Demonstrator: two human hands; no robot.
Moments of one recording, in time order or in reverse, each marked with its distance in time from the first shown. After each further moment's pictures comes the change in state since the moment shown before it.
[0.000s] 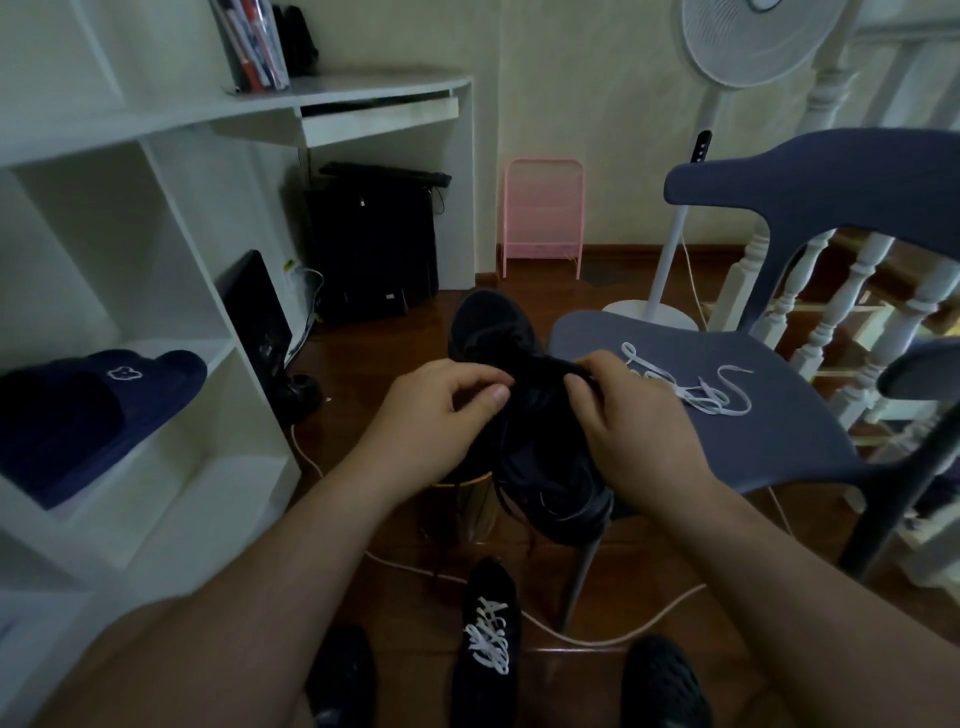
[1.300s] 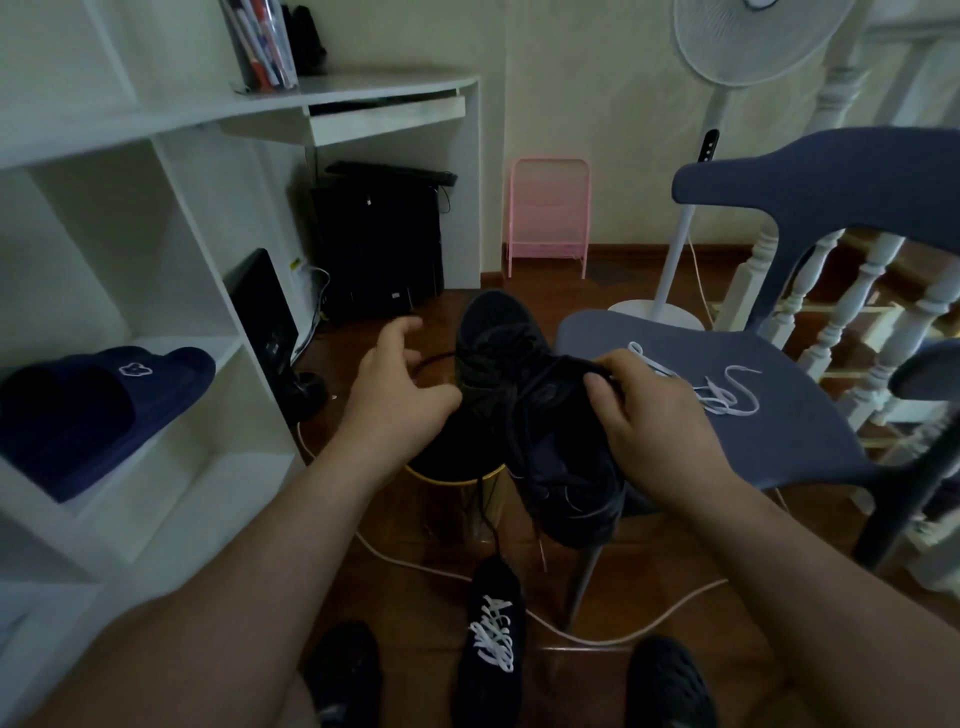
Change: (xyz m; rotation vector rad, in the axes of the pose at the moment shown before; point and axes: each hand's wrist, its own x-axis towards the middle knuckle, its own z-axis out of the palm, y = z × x) left_hand 0.007 -0.013 -0.014 -0.180 0.201 -0.359; right_hand 0.000 0.015 -0.001 0.041 -0.016 0.010
